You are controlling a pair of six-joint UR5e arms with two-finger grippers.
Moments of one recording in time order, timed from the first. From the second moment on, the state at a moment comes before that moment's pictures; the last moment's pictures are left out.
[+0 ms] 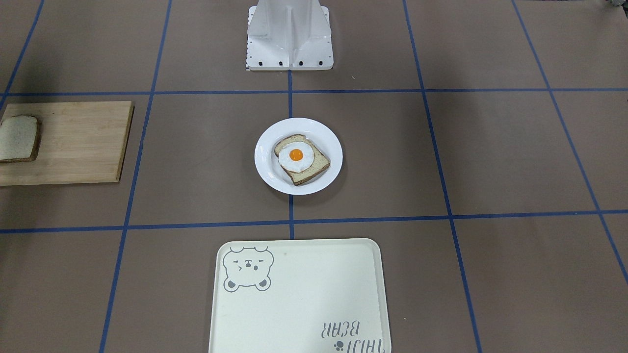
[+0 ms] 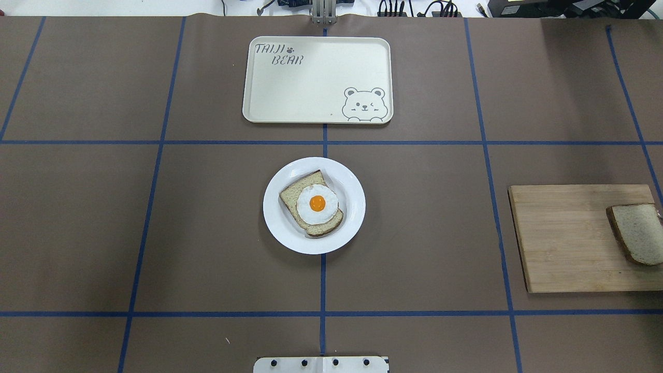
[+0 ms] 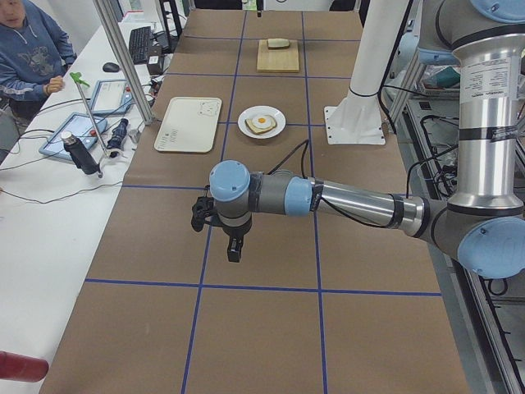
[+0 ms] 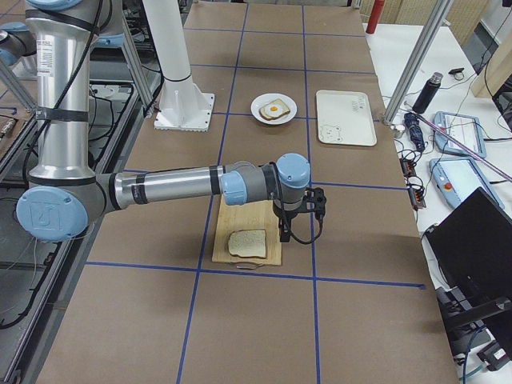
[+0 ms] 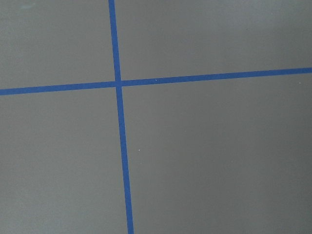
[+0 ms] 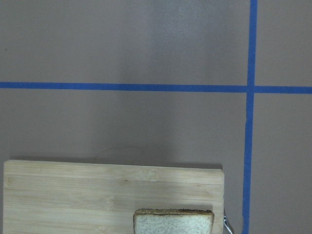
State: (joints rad) left arm -1.55 -1.49 -1.83 -1.46 -2.44 0.02; right arm 1.42 -1.64 1.78 -1.52 2.42 0.22
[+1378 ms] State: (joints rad) left arm -1.54 -1.49 -1.78 -1.55 -2.45 0.01; right arm 1.39 -1.65 1.75 -1.45 2.41 0.22
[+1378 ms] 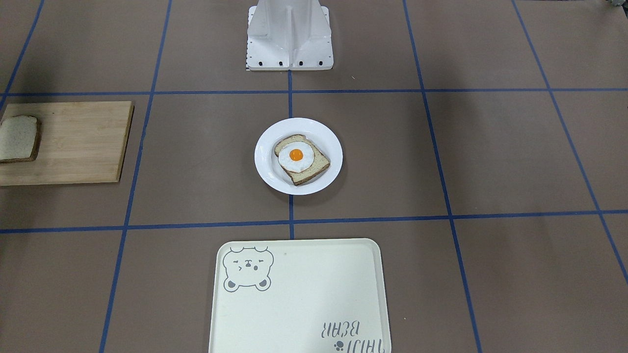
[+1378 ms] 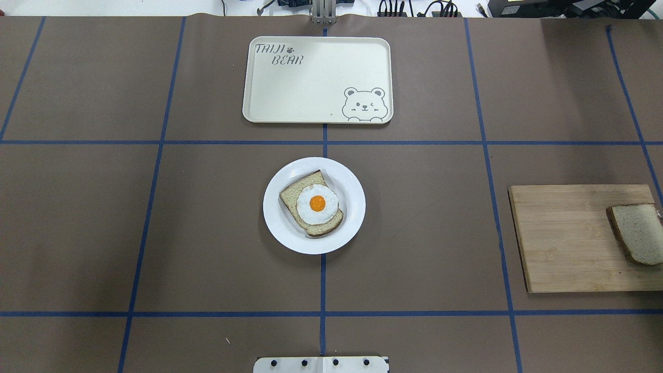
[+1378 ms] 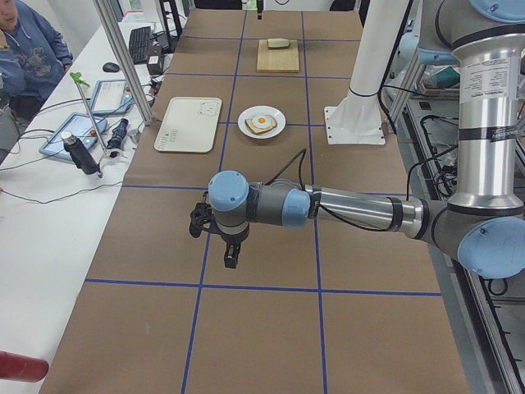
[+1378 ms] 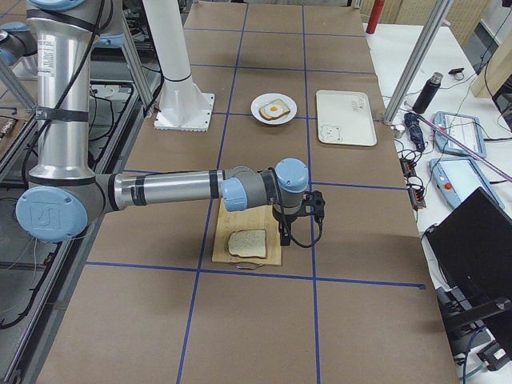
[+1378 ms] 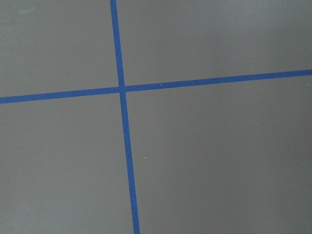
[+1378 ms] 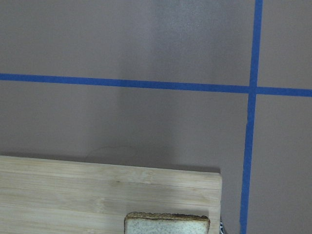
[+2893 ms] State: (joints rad) left arm -1.54 -1.49 -1.79 -1.55 -2.45 -0.05; right arm 1.19 -1.80 1.55 -0.96 2.37 0.34
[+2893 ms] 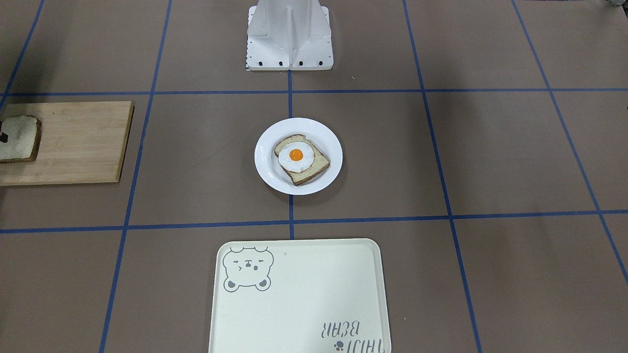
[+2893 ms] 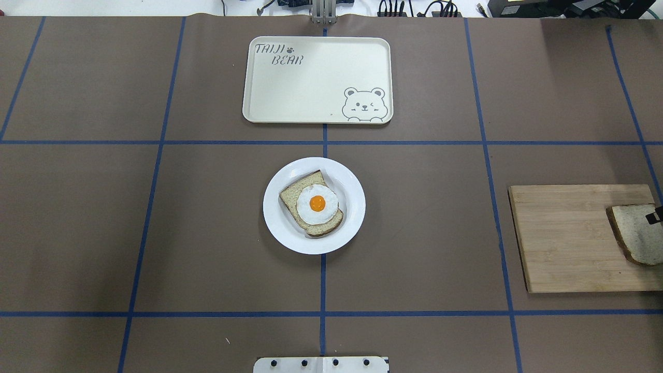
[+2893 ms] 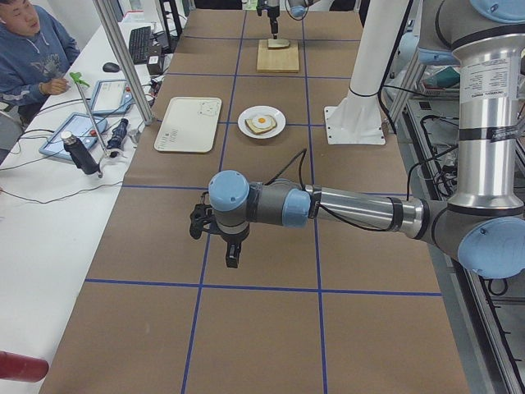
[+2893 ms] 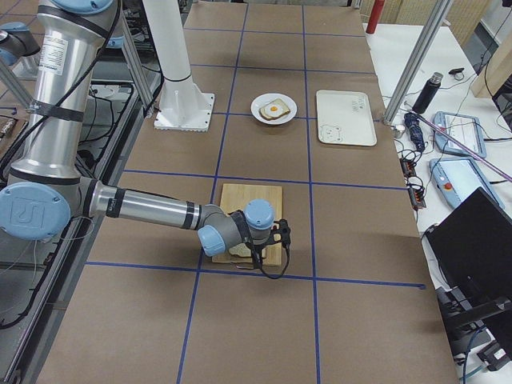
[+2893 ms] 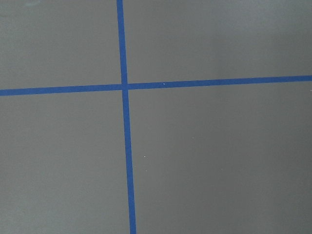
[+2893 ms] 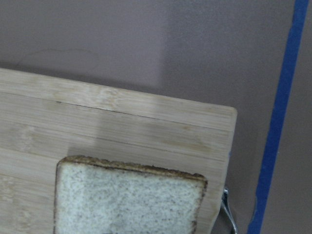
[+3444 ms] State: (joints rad) left arm -1.54 -1.49 -1.79 -1.55 -2.45 -0.05; right arm 1.15 -1.79 1.53 -0.96 2.37 0.36
